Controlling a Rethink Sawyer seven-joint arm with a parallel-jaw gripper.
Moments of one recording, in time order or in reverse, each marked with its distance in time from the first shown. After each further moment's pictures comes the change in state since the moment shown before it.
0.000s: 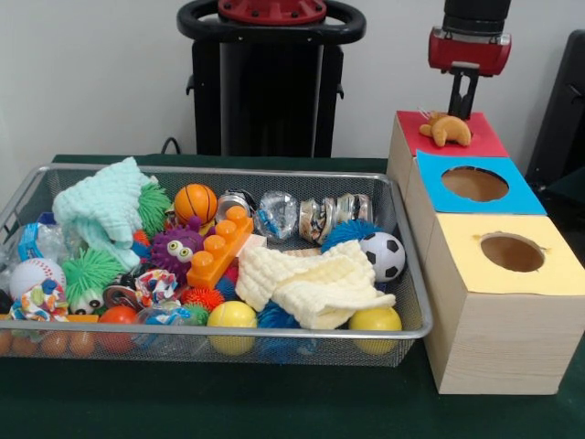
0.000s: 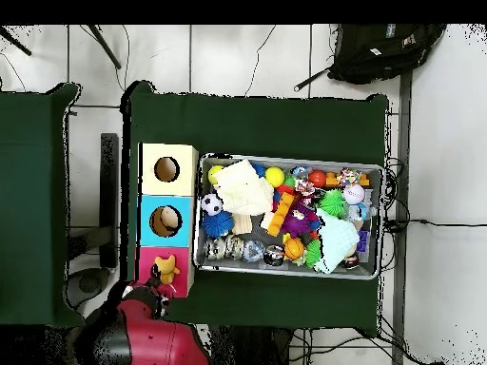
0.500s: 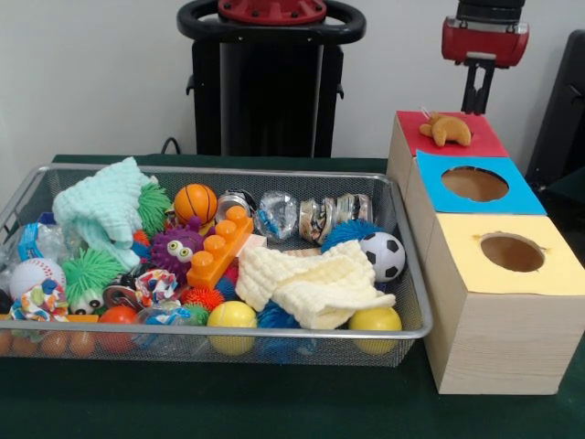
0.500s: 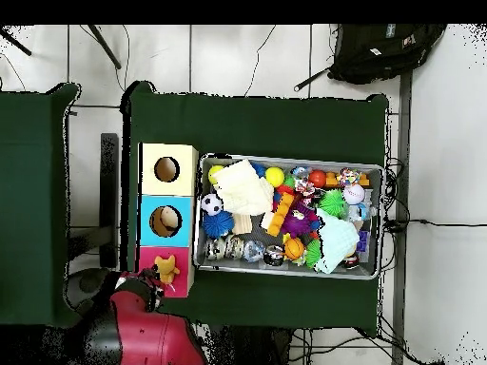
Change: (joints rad) arm 0.051 -0.019 -0.062 -0.082 -0.001 0.081 0.000
